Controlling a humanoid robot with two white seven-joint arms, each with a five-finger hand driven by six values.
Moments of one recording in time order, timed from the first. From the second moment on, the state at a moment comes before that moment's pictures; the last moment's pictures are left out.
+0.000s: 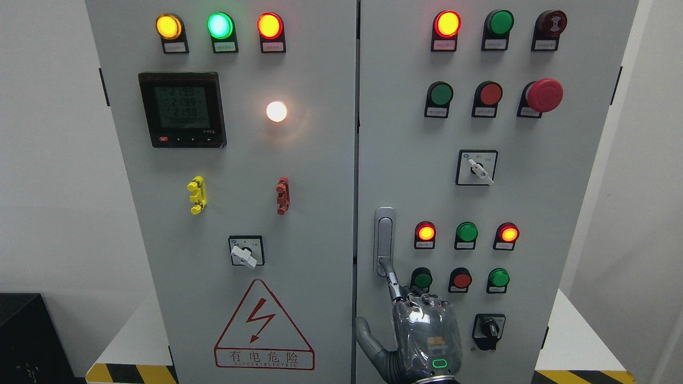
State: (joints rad) left arm 0.05 -0.10 -0.16 -0.05 0.12 -0.03 -0.03; right arm -0.28 0.13 0.33 -1.74 1.46 0.20 -0.09
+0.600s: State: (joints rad) left arm 0.05 -0.10 -0.16 -0.05 0.12 -0.03 -0.03; right arm -0.28 0.13 0.33 -1.74 1.46 0.20 -0.07
